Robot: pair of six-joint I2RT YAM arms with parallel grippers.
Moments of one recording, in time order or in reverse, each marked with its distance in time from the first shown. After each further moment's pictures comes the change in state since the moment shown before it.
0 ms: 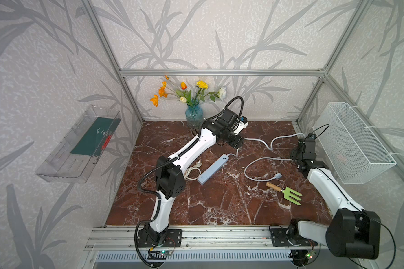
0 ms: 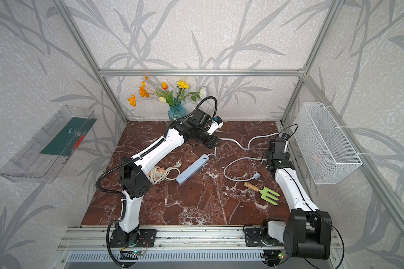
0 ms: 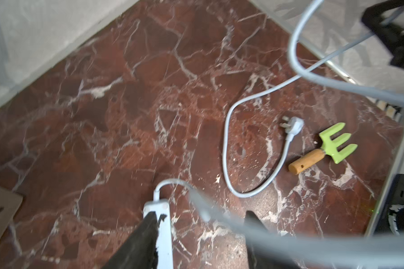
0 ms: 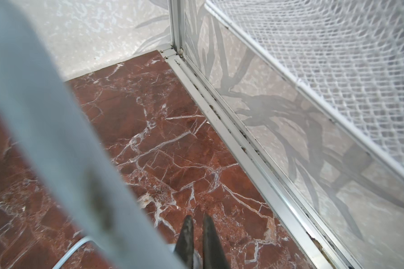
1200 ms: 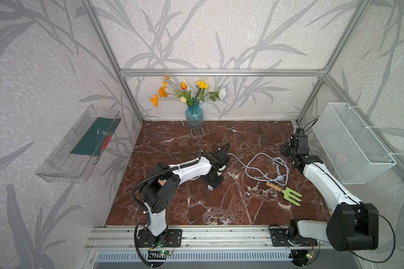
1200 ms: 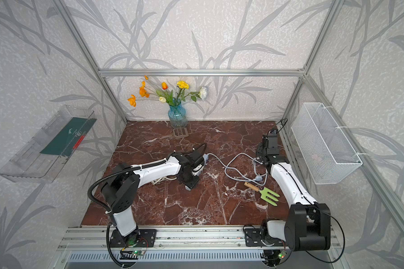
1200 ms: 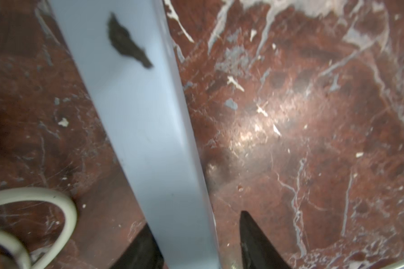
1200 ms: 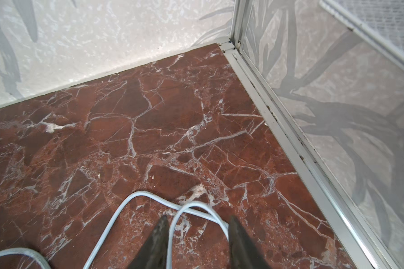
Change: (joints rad) left arm -0.103 -0.216 -0.826 0.083 -0.152 -0.214; right arm 0.126 0.051 0.087 -0.028 -0.146 -0.013
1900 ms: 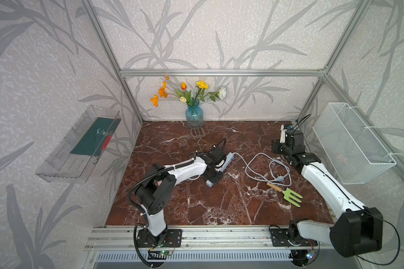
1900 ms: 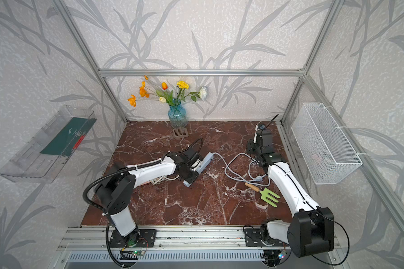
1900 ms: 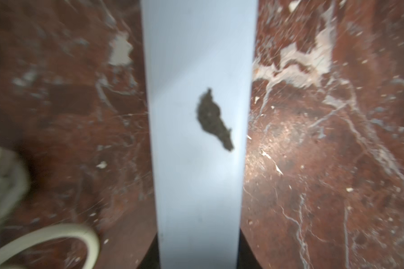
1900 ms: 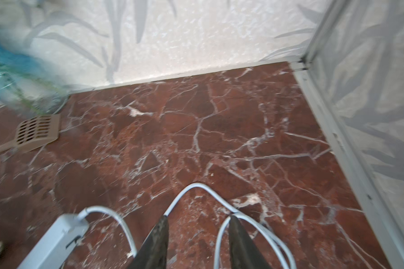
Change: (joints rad) left arm 0.060 -0.123 -0.049 0.130 -0.014 0.064; right arm 0.123 -0.031 0.063 -0.016 -0.239 -0.073
